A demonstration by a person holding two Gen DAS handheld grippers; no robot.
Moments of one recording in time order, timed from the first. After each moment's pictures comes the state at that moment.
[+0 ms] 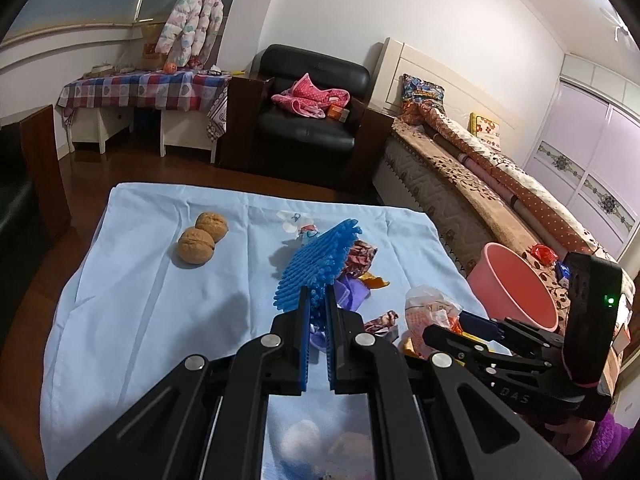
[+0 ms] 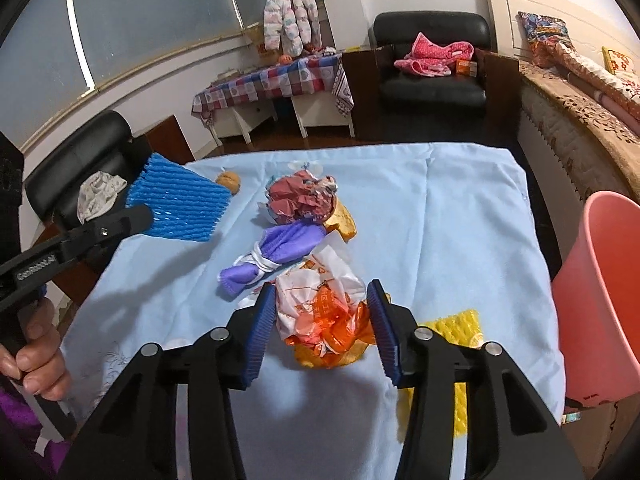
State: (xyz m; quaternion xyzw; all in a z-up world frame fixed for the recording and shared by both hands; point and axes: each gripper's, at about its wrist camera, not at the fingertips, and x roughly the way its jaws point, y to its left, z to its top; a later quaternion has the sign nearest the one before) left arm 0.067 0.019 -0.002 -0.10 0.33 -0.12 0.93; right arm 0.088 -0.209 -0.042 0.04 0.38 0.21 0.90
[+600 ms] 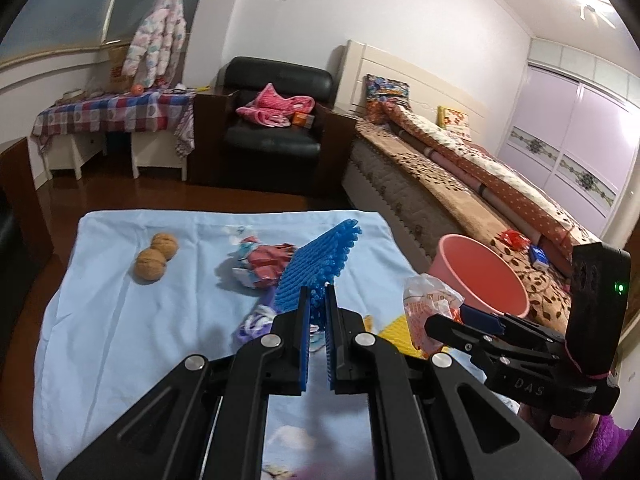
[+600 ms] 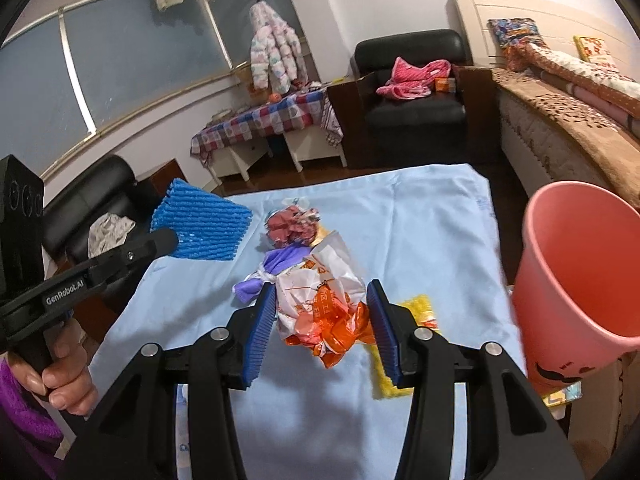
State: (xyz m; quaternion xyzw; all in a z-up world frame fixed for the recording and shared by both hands) left arm 0.046 -0.031 0.024 -0.07 0.31 -0.17 0.93; right arm 0.052 -0.255 -0.015 0.09 0.33 0.19 0.92
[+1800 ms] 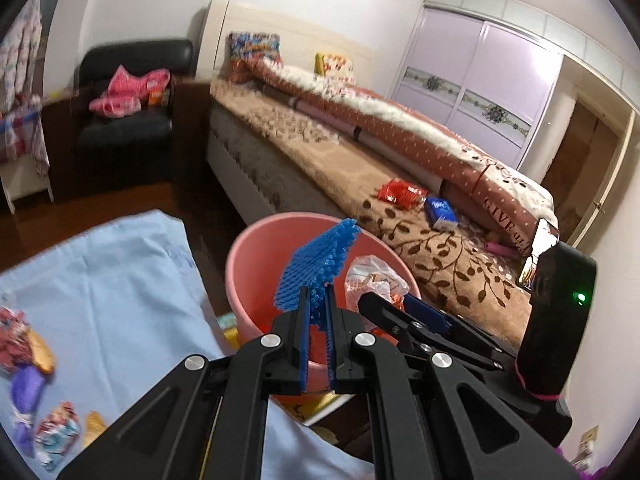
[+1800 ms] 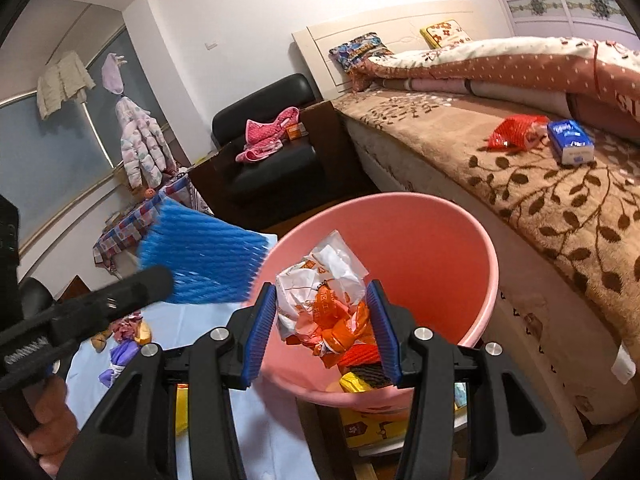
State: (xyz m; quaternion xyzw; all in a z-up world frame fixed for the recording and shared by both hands) left arm 0.115 -0.291 0.010 -0.02 0.35 -0.37 0.86; right arm 0.051 -0.461 -0.044 0.21 0.27 -0.03 0.94
